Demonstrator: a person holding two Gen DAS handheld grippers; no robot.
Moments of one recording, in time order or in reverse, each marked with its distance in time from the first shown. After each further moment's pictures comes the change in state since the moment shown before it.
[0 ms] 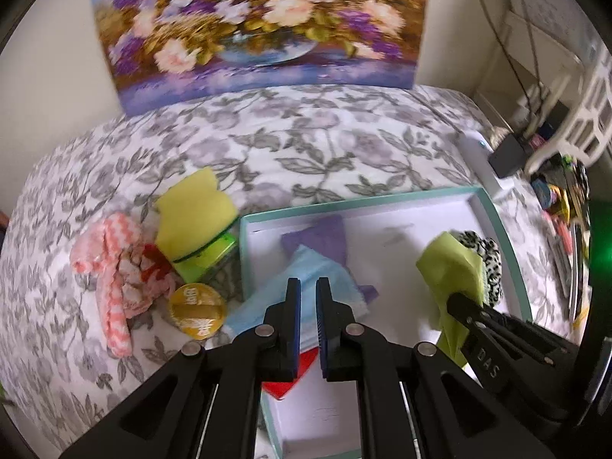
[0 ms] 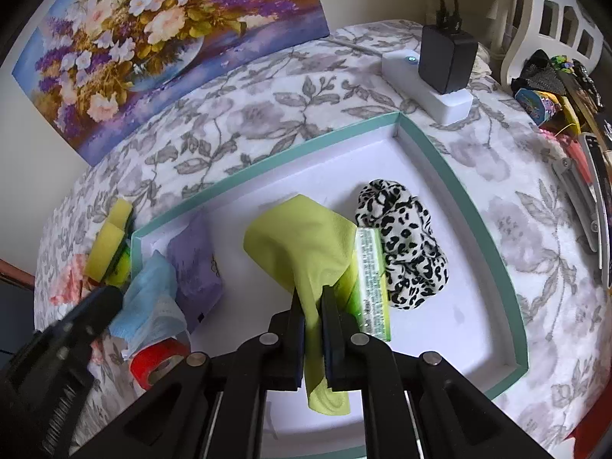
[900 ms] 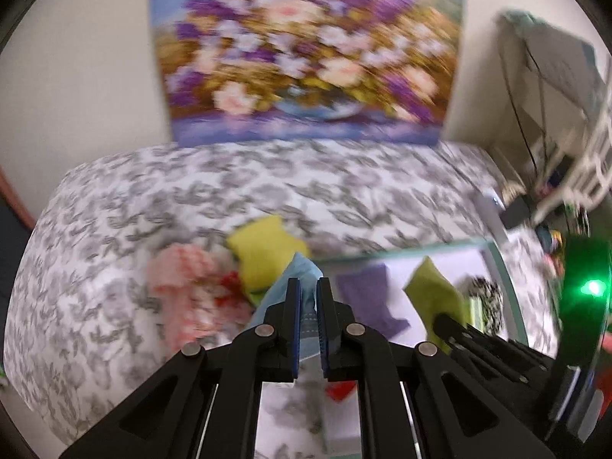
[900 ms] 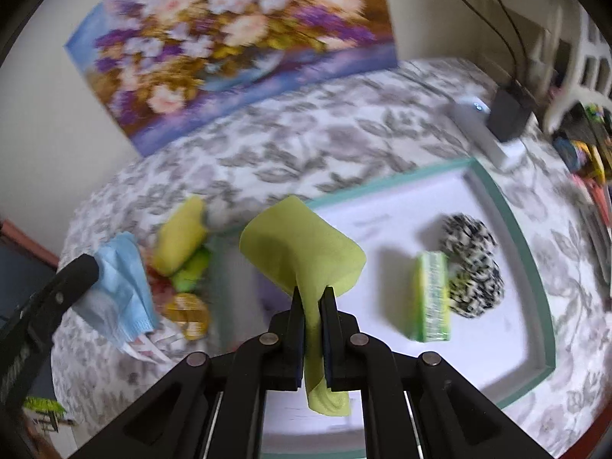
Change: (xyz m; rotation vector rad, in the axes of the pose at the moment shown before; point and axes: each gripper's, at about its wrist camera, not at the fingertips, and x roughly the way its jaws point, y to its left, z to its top) left arm -0.058 0.051 0.006 -0.069 -0.146 0.053; right arm -0.025 0.062 -0.001 -0.092 -0.062 0.081
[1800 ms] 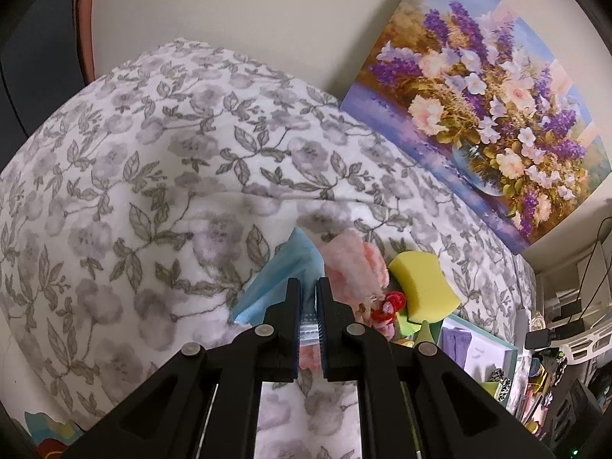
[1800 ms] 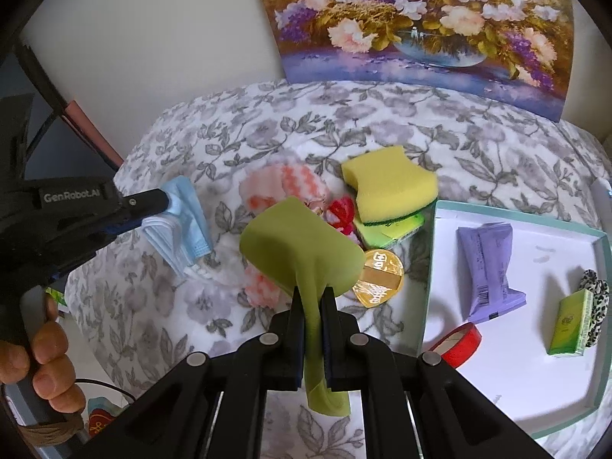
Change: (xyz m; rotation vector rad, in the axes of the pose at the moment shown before) left arm 0.011 0.221 -0.030 -0.578 0.079 0.005; right arm 0.003 0.171 -0.056 -0.397 0.070 0.188
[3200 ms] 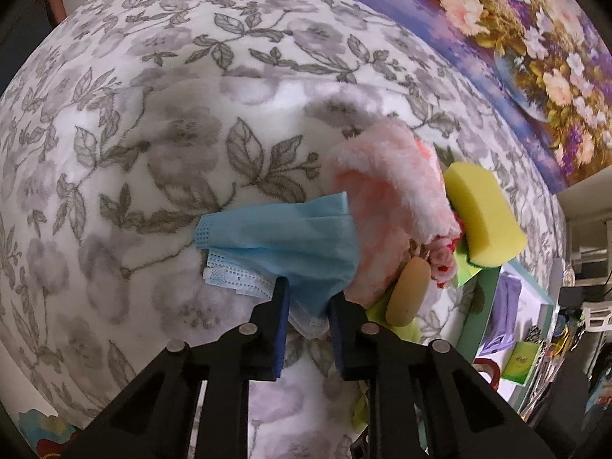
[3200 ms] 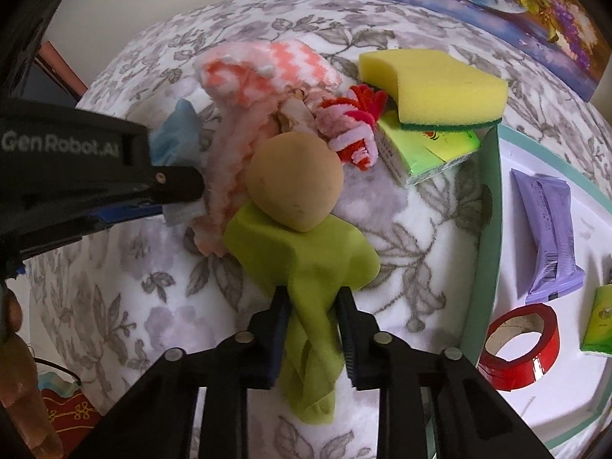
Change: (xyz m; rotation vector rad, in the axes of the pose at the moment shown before) left arm 0.095 0.004 -0.027 0.032 0.317 0.046; right arm 0.108 0.018 -0.032 -0.077 0.230 -0.096
